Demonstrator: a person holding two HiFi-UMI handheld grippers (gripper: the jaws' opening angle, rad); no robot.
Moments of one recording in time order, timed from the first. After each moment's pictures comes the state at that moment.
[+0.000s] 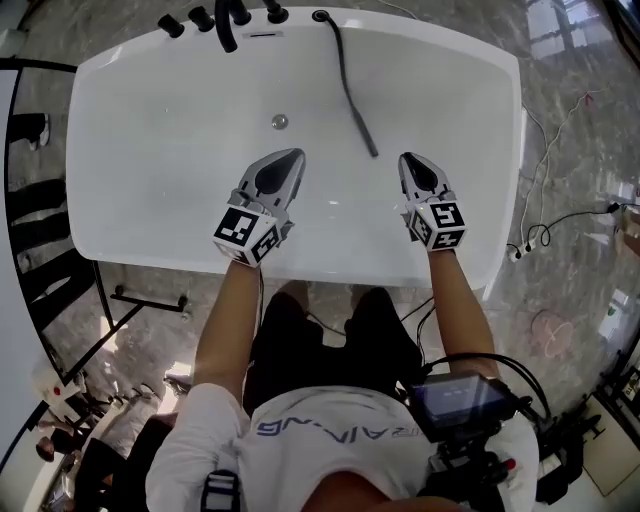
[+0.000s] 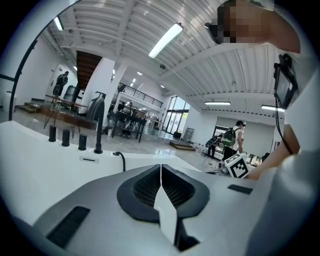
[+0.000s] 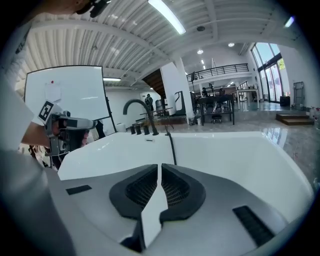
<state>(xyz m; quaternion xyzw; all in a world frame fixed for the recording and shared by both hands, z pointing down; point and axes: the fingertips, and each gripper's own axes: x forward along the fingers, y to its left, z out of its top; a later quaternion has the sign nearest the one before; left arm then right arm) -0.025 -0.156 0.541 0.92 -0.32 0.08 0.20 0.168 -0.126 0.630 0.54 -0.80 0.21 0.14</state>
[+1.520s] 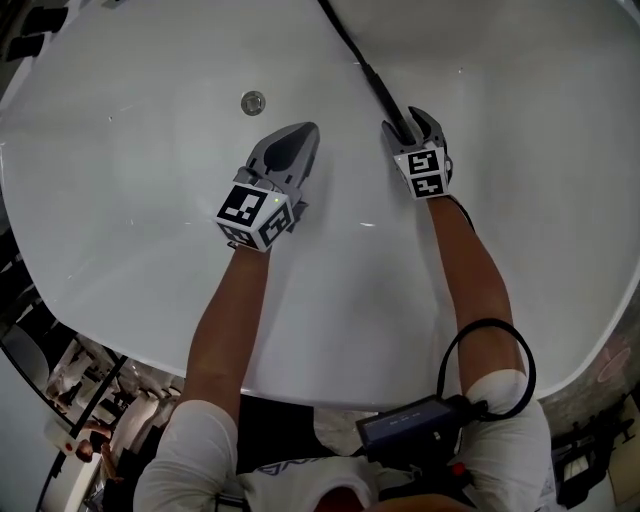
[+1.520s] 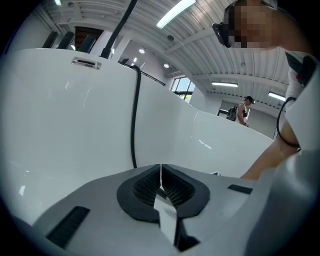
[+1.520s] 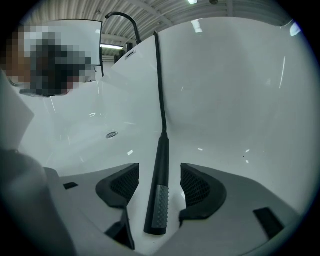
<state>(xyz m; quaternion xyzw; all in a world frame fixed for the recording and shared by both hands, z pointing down) 0.056 -0.246 0.978 0.91 -0.30 0.17 0.24 0.190 -0.230 1.168 0.52 -0.79 0.22 0.26</state>
